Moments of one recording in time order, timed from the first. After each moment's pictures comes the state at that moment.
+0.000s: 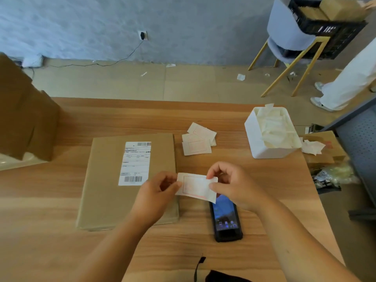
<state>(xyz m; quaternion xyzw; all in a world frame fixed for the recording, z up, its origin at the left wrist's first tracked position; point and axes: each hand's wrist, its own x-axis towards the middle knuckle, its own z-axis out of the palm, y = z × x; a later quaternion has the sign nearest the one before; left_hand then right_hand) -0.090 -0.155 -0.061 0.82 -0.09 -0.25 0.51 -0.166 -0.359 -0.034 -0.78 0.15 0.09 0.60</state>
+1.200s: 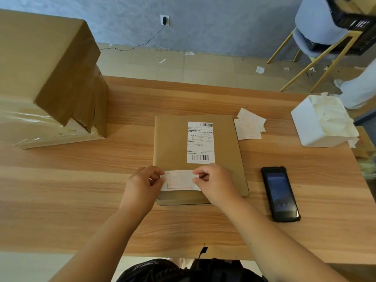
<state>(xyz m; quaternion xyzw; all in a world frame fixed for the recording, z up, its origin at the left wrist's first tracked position) -0.037 0.039 -0.104 0.90 -0.09 -0.14 0.40 -0.103 -0.147 -0.097 -0.87 0.22 0.05 0.44</state>
